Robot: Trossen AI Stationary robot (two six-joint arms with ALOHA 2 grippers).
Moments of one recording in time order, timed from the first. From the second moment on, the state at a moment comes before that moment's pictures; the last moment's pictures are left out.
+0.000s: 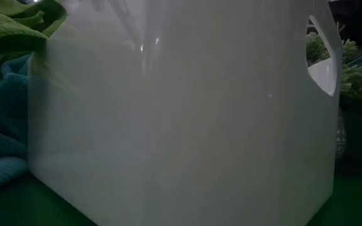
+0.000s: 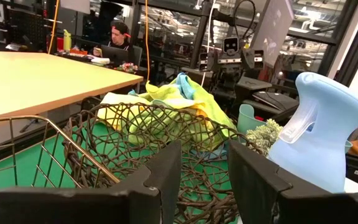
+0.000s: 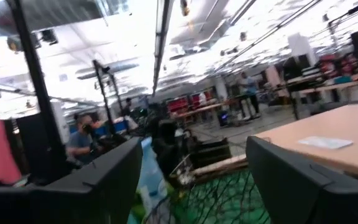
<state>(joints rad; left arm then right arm) 0.13 0.00 0.01 0.06 -0.07 -0.23 0.08 0.09 0.04 0.41 0.24 0.21</state>
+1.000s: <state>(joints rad) 0.13 0.00 0.01 0.06 -0.07 -0.23 0.08 0.79 0.84 -0.87 0.30 0.19</state>
